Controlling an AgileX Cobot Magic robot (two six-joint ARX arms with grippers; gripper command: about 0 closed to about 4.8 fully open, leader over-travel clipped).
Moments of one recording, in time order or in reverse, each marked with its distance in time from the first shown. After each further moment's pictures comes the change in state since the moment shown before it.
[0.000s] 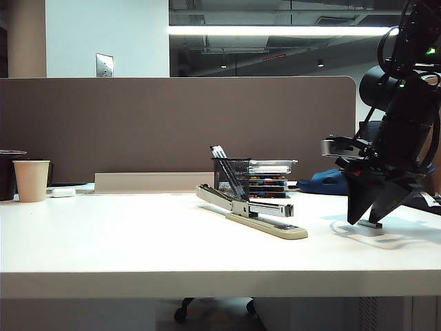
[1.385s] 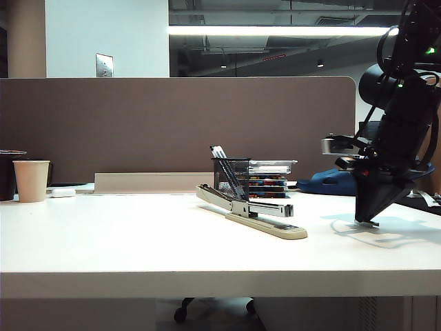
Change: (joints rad) left arm 0.000 0.000 0.000 0.002 0.000 0.000; right arm 0.000 0.000 0.010 0.016 0.027 -0.003
